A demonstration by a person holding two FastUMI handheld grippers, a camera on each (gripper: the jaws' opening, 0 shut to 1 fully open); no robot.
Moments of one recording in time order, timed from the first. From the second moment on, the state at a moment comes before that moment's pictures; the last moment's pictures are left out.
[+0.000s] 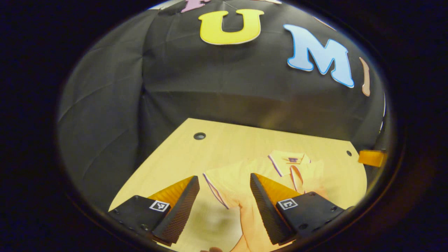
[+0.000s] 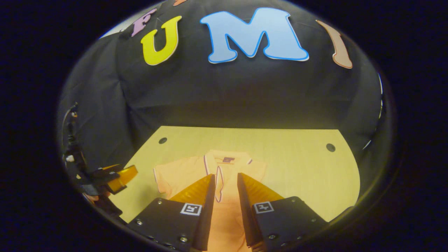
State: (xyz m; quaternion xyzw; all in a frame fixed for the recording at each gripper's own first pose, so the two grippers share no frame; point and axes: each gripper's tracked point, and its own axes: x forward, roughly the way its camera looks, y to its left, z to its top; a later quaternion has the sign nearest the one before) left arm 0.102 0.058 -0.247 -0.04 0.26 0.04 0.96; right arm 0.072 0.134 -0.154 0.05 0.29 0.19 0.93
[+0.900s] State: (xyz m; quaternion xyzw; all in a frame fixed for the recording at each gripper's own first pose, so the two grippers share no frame) left arm 0.148 0.082 -0.391 -0.04 0.36 0.09 0.93; right arm 0.005 0.043 -0.171 0.07 0.32 0.07 0.94
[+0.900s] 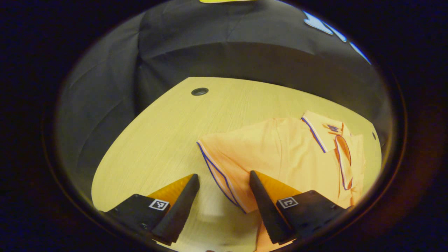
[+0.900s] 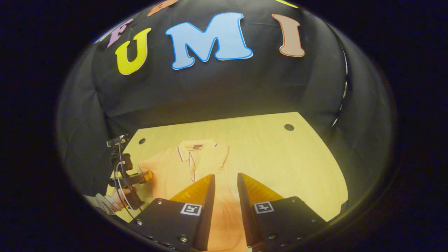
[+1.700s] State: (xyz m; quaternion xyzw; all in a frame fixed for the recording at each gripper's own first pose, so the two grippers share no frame) left arm 0.185 0.013 -0.328 0.10 0.29 0.04 0.95; right arm 0.000 0.034 -0.184 0.09 0.33 0.05 0.94
